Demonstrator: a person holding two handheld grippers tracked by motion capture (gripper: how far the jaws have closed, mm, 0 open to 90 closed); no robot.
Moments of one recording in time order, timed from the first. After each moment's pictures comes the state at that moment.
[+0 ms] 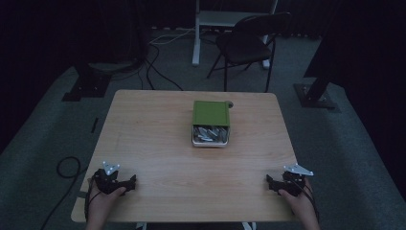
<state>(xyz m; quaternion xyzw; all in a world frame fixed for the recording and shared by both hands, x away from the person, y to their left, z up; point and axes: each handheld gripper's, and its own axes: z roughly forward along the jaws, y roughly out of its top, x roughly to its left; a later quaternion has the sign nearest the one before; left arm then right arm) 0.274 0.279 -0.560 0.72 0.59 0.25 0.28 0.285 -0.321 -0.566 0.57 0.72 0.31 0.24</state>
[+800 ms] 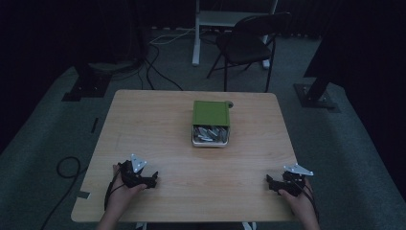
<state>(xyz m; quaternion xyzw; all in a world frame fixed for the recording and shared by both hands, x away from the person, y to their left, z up) 0.296 0.210 -0.551 0.79 0.46 0.28 0.30 0.285 -0.321 -0.566 0.57 0.72 0.31 0.24</state>
